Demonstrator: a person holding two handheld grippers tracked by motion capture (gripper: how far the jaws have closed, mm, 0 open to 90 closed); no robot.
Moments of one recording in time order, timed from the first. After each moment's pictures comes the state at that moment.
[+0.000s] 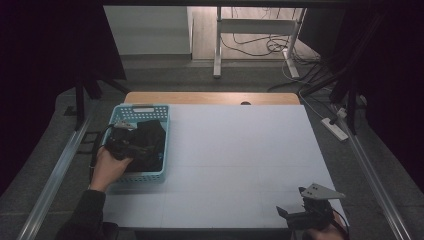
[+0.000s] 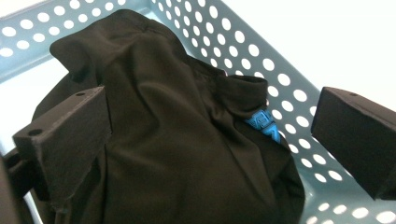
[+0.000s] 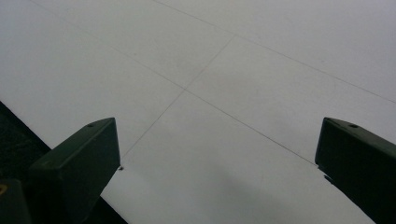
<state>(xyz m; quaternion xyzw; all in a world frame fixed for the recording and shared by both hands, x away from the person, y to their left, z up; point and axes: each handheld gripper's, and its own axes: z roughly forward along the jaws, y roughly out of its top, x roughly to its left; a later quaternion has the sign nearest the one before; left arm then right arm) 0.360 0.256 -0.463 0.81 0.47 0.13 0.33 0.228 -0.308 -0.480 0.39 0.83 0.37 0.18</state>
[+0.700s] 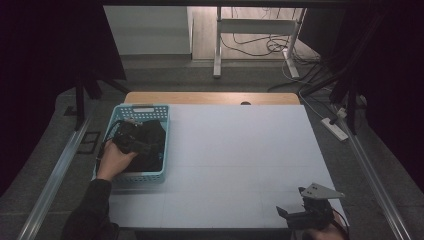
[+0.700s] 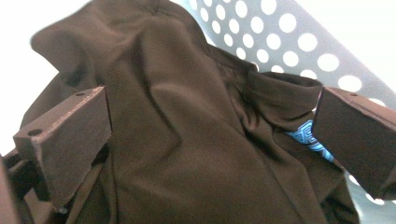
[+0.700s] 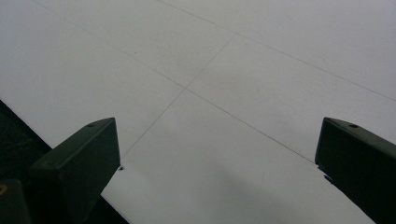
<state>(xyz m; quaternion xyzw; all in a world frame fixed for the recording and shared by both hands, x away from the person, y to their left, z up) 0.396 0.252 -0.486 0.83 0.47 0.10 0.29 0.229 -0.308 -0.480 0.39 0.83 0.37 0.18</state>
